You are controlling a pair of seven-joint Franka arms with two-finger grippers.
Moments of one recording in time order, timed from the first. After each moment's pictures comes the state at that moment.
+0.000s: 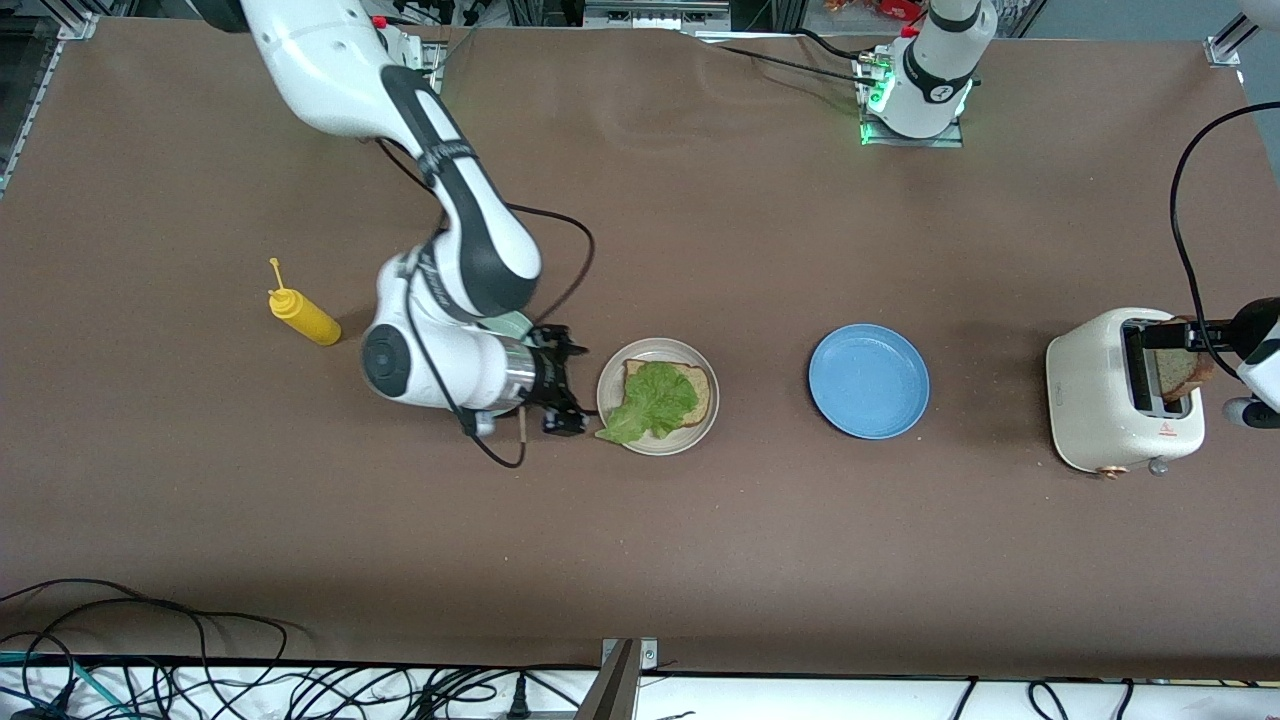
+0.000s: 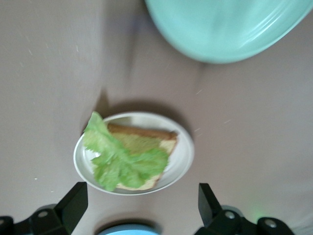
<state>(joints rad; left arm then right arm) 0.00 0.46 0.24 -1.29 0.04 1.44 0.22 0.56 0.72 -0.16 -1.29 0.63 1.90 1.53</state>
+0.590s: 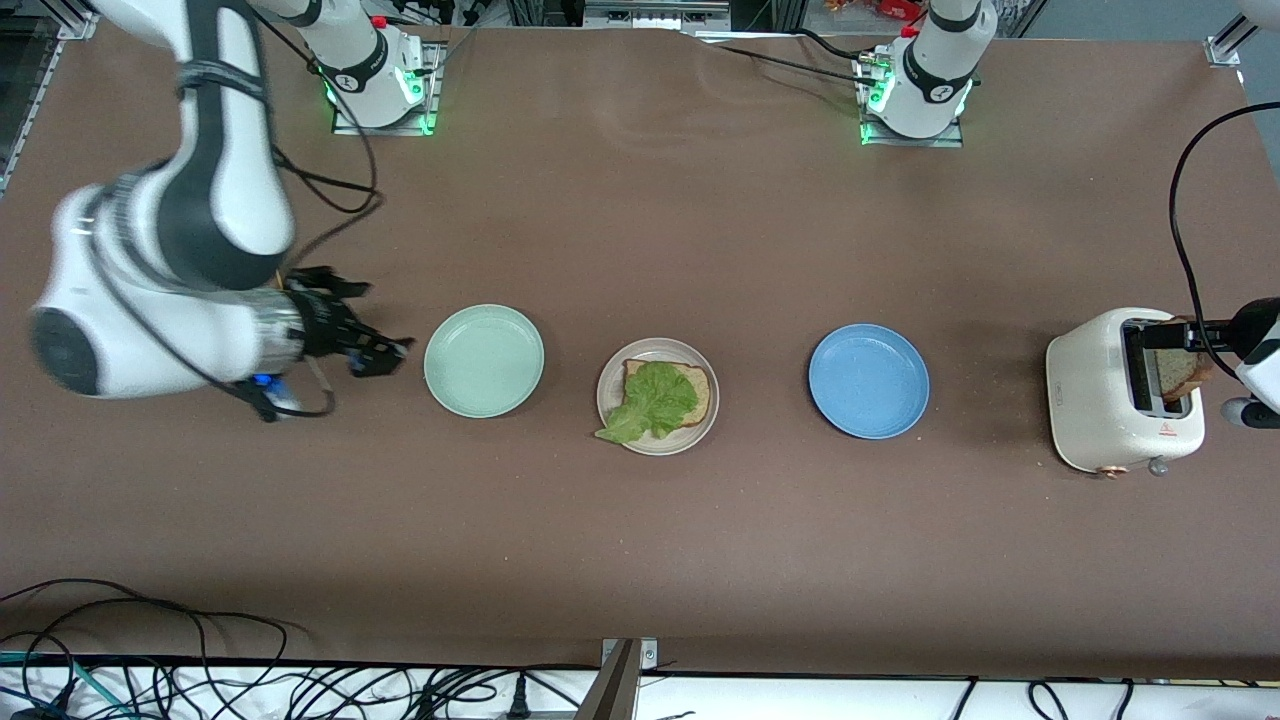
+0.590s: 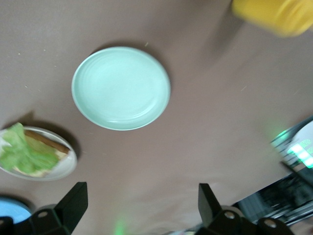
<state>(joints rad) -0.01 0.46 0.24 -1.29 0.04 1.44 0.22 0.55 0.54 -0.62 -1.29 0.60 1.27 0.71</state>
